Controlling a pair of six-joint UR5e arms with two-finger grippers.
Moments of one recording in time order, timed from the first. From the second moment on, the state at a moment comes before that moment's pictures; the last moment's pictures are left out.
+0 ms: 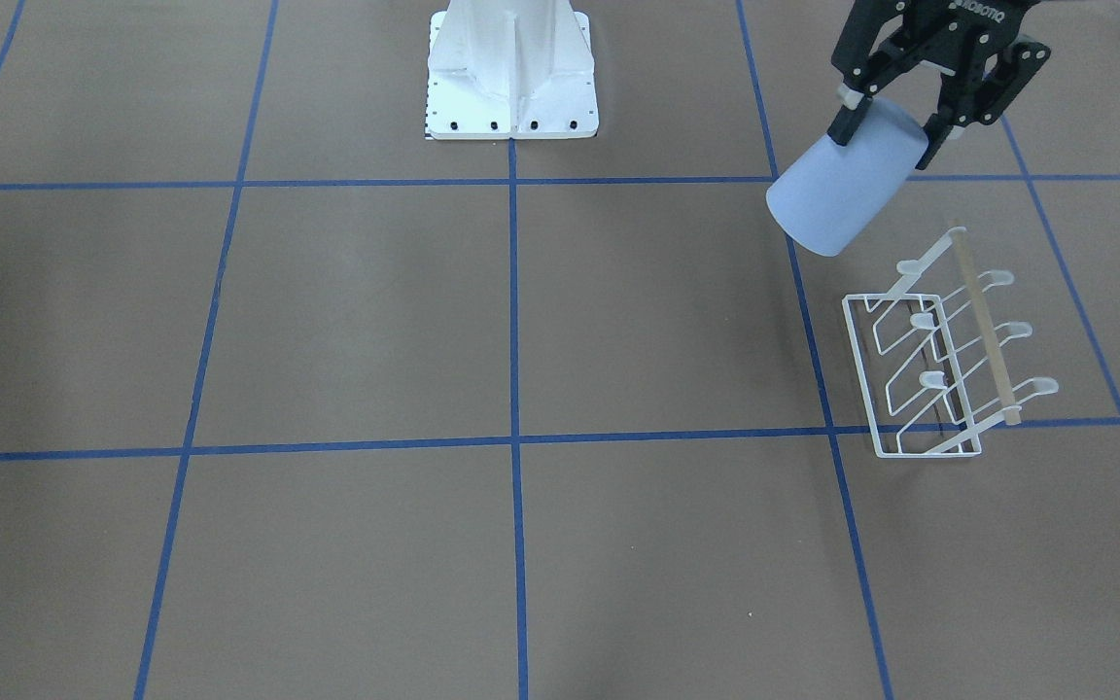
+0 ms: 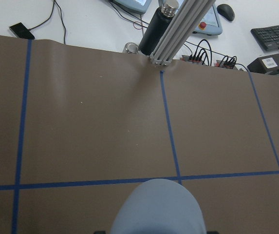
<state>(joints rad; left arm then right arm) -1.09 -2.00 -2.26 -1.49 -2.12 -0.92 1.59 -1.33 1.84 -1.58 2.27 0.16</state>
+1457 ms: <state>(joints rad) -1.17 -2.08 -1.87 -1.30 -2.07 -0.39 1.54 -1.35 1.84 -2.12 2.25 -0.02</state>
